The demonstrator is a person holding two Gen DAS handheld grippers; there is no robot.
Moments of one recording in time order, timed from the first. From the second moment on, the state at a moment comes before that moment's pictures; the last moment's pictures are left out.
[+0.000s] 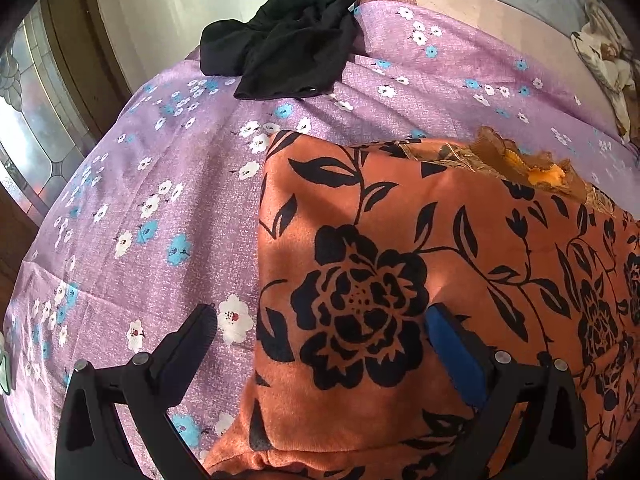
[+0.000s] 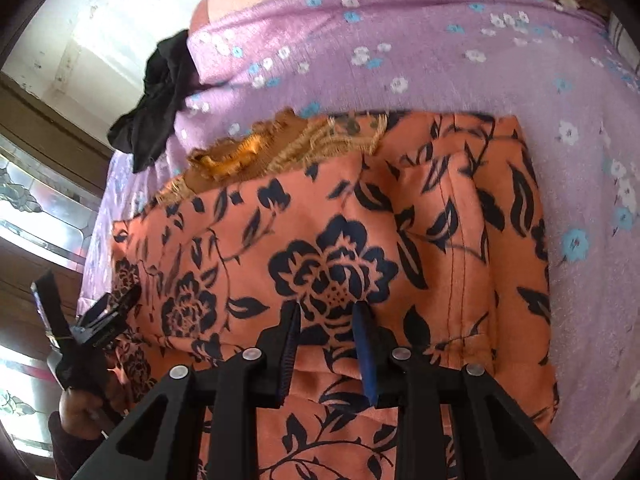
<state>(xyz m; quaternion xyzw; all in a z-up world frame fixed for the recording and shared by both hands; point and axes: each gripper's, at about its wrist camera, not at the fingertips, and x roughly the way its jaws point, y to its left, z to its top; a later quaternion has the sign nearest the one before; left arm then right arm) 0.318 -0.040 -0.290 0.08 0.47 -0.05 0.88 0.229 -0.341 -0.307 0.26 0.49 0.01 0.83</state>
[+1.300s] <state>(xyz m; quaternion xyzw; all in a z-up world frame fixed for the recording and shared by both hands) 0.138 0.052 -0.246 0.08 0.45 -0.03 0.89 0.059 -0.342 -0.271 0.33 0.38 0.01 0.86</state>
